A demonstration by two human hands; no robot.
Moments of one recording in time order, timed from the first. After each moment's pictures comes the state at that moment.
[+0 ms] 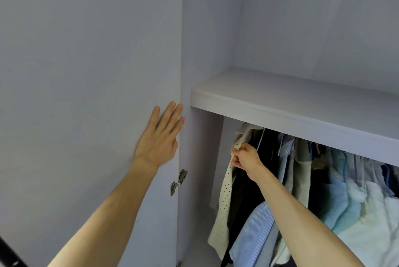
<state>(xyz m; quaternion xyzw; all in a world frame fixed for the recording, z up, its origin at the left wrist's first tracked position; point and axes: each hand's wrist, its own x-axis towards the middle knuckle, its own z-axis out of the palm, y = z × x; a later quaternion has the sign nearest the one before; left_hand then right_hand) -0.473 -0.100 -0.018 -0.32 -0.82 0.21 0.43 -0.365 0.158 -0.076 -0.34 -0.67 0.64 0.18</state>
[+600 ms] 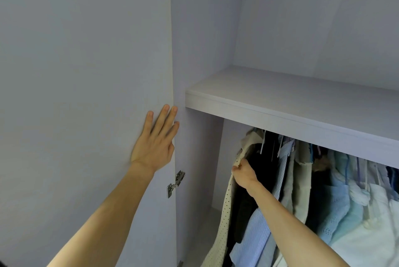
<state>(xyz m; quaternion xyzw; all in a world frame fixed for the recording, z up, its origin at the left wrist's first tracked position) -0.469 -0.090 -0.024 -0.30 -0.84 0.21 0.40 -0.360 0.175 -0.134 -0.39 -0.77 0.50 0.10</state>
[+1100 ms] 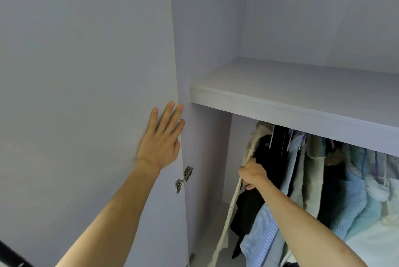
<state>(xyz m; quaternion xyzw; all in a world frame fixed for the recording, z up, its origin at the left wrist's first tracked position) -0.467 -0.092 -0.025 -0.31 -0.84 0.21 0.39 -0.359 0.174 -0.132 -0.41 -0.83 0.39 0.00</state>
